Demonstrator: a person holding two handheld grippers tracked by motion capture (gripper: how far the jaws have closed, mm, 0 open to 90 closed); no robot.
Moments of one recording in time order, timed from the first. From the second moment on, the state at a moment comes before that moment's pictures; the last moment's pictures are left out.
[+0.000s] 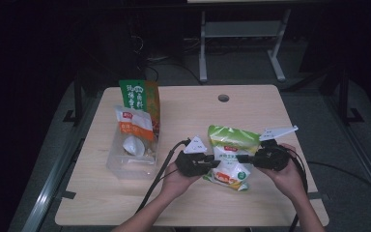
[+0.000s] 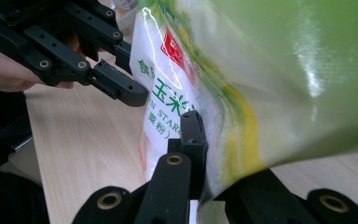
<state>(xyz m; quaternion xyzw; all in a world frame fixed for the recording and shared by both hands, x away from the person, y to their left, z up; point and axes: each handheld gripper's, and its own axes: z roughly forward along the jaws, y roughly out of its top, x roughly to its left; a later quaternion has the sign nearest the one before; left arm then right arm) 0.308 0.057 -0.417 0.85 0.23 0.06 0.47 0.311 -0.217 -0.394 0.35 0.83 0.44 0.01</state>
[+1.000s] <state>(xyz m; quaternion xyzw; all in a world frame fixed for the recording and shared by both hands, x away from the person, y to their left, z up) 0.266 0.119 -0.429 0.85 0.24 0.06 0.47 0.319 -0.181 -0.354 0.33 0.83 0.44 0.04</state>
